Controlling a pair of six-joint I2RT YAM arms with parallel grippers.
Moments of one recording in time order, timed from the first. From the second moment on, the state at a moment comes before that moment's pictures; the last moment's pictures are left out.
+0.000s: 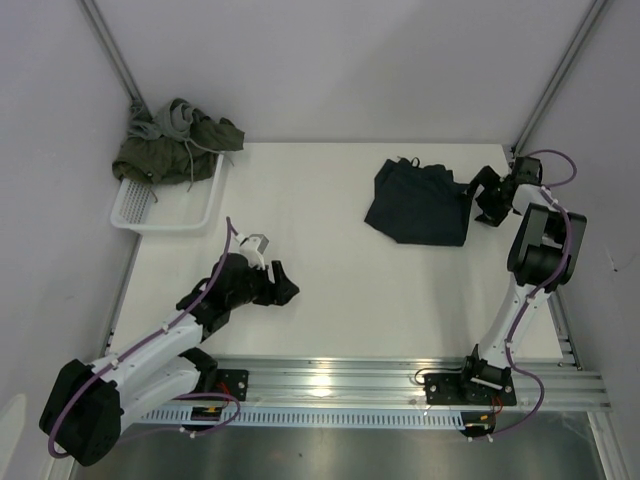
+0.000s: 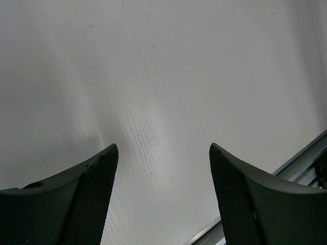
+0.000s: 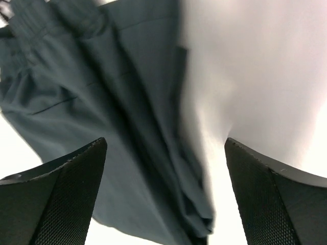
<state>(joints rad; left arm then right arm) -0.53 0.90 0.36 -0.05 0.17 -0.50 -0.30 2.12 1.54 -0.37 -0.38 0.46</state>
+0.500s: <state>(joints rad) -0.53 0.88 0.36 -0.05 0.17 -0.50 -0.27 2.20 1.54 -0.27 -0.56 0.52</state>
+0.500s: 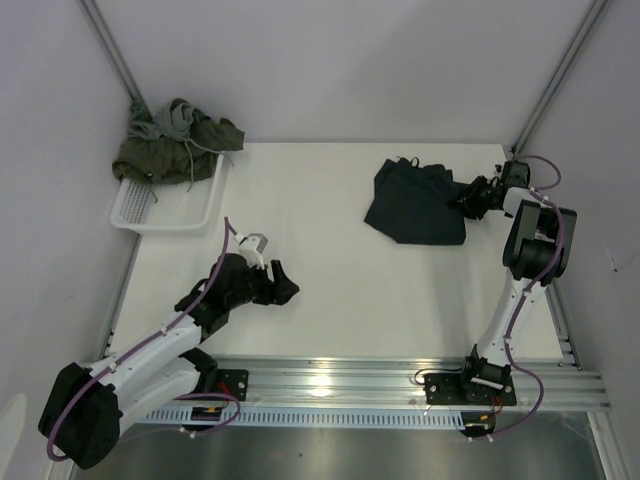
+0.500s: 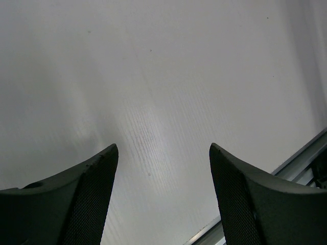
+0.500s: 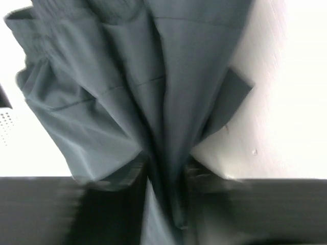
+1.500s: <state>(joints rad) -0.53 0.82 0.36 -0.06 0.19 -0.50 -0.39 1.64 0.32 0.78 -0.10 1.54</state>
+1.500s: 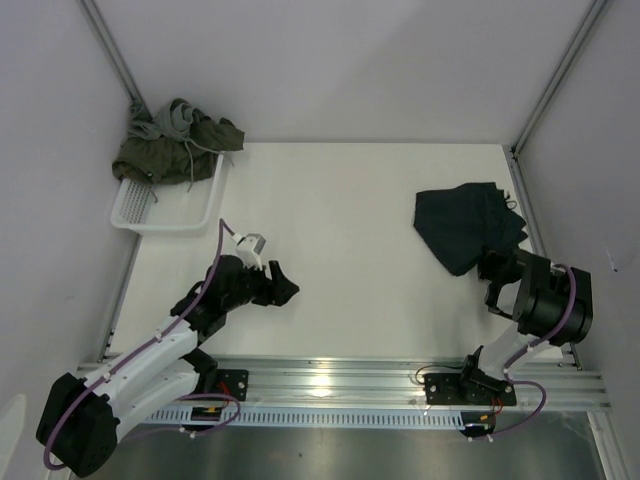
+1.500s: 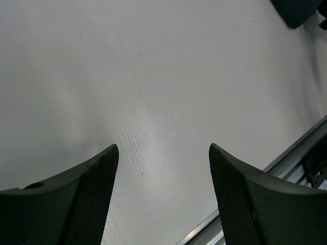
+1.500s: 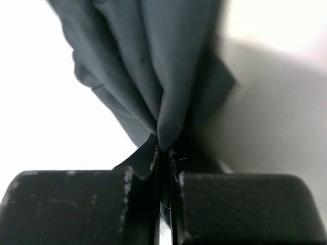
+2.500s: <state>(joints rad) -0.53 1.00 0.41 0.00 0.20 -0.48 -0.28 2.34 1.20 0.85 0.00 1.70</state>
